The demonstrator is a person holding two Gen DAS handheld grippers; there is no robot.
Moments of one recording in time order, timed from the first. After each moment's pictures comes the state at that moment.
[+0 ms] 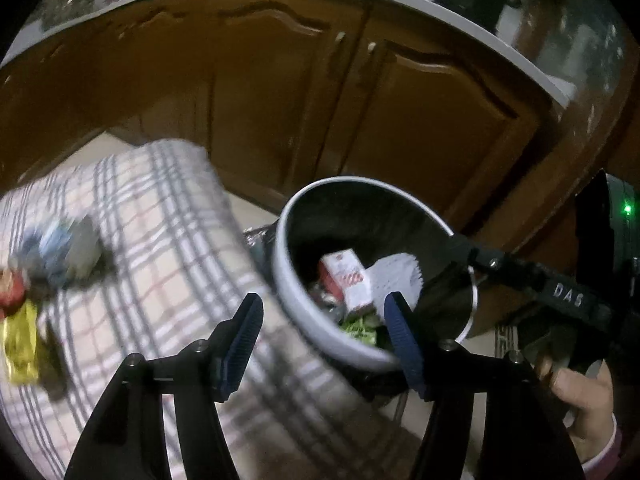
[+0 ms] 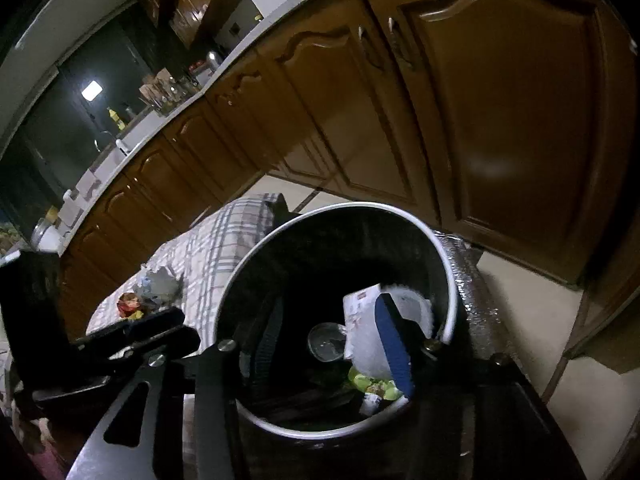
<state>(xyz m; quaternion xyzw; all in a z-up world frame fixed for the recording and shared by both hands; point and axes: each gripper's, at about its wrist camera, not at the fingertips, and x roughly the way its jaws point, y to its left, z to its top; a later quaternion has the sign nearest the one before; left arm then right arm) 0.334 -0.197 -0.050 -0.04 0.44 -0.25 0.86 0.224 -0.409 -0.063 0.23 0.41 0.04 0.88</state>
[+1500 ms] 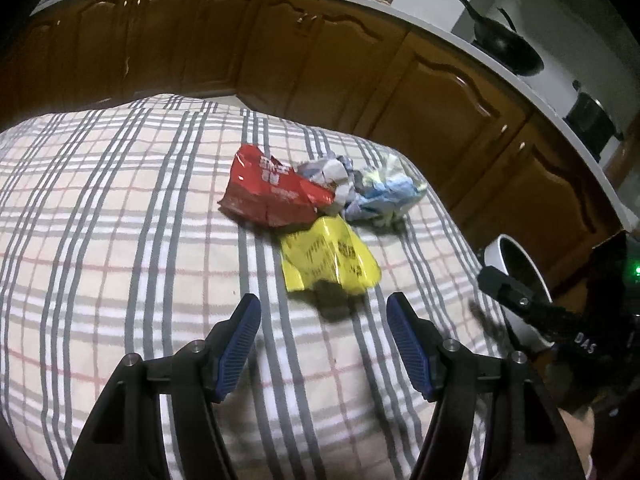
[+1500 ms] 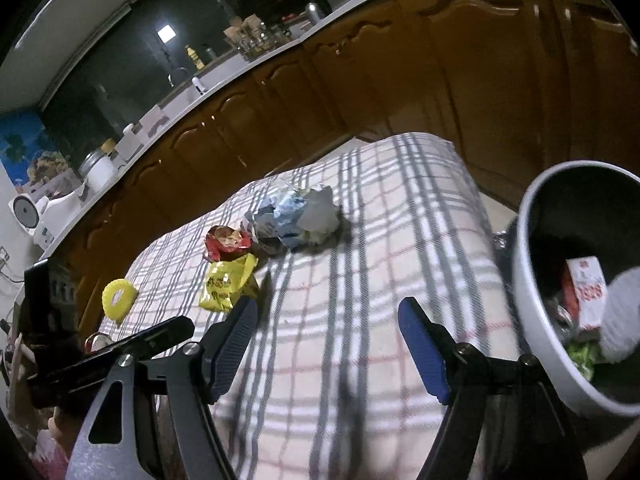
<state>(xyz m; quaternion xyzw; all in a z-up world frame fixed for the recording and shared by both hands) 0.280 0.031 -0.063 -0.18 0.42 -0.08 0.89 0.266 -0.200 -0.082 0.17 0.42 0.17 0.87</state>
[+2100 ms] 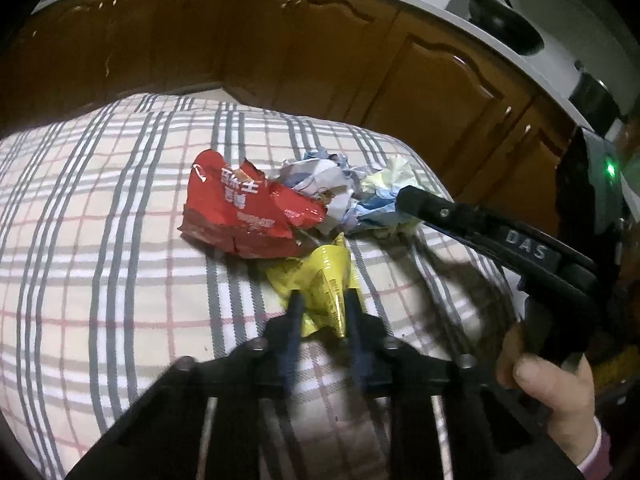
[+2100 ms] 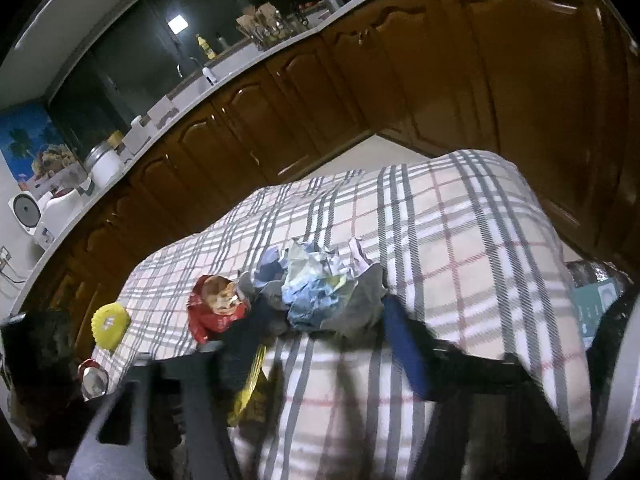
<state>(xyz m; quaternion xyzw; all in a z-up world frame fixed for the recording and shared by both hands) 0.334 0.014 -0.085 -0.15 0.44 -0.10 0.88 0.352 -0.163 -0.104 0.16 0.43 0.20 0.86</state>
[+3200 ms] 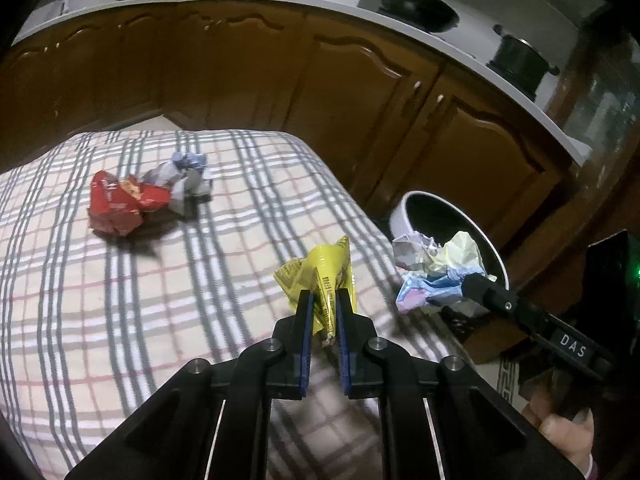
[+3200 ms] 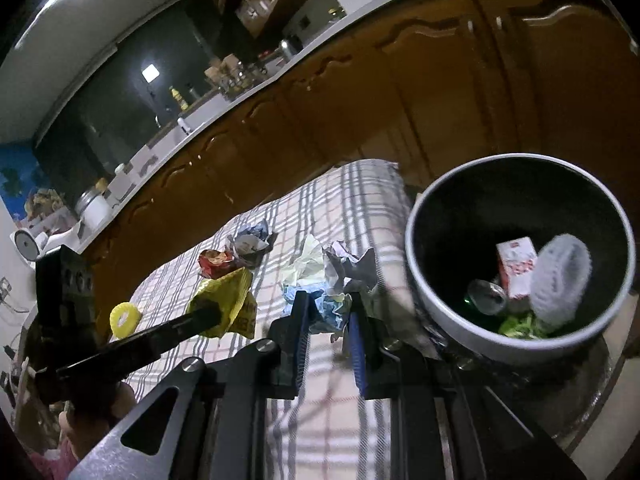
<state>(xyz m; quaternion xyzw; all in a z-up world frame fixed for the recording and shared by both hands) 0.264 -0.061 -0.040 -0.11 0.41 -0.19 0.89 0.193 -0.276 -0.059 0.22 0.37 0.12 0.89</state>
